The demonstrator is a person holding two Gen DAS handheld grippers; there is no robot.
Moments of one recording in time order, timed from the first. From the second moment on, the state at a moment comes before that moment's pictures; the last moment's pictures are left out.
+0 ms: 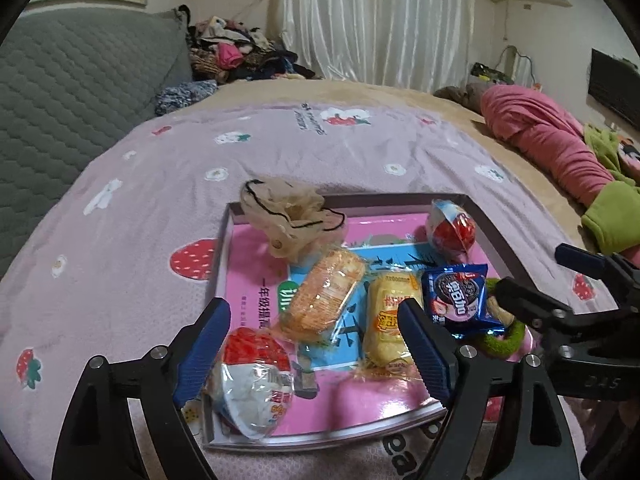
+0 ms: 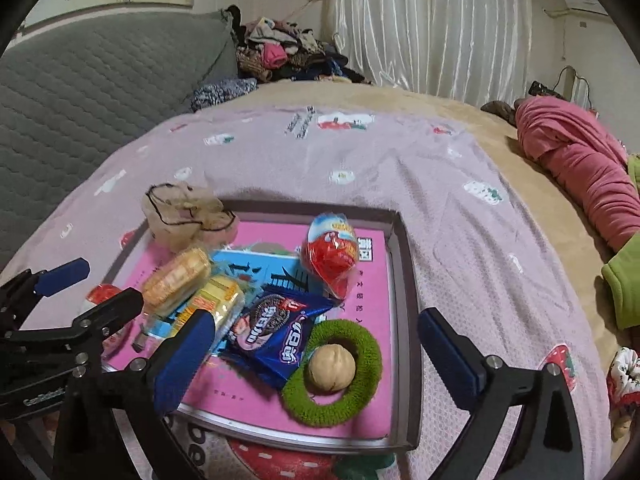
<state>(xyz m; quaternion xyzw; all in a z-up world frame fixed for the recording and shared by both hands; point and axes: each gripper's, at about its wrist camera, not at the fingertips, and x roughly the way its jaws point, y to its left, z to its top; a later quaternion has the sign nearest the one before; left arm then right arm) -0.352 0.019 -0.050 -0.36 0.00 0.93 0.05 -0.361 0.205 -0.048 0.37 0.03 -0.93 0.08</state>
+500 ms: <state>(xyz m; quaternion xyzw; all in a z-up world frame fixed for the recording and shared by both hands) -0.322 0.004 -0.012 -0.33 -0.02 0.94 0.02 -0.324 0.202 -0.007 0.33 0.03 -0.94 0.08</state>
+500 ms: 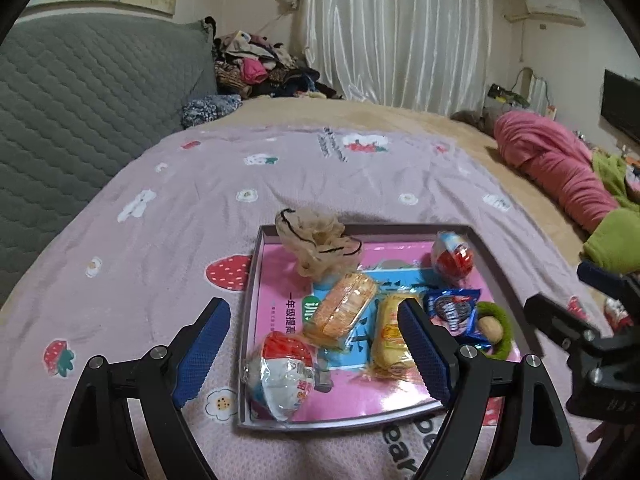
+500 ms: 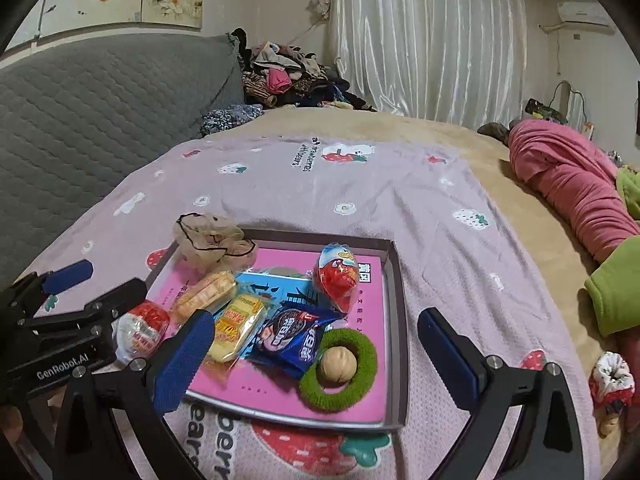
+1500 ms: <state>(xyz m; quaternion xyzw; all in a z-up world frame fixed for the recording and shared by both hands) -0.178 0.004 0.071 -0.30 0.02 0.95 0.00 -0.197 0.205 0.072 0.27 0.05 -0.96 0.05</state>
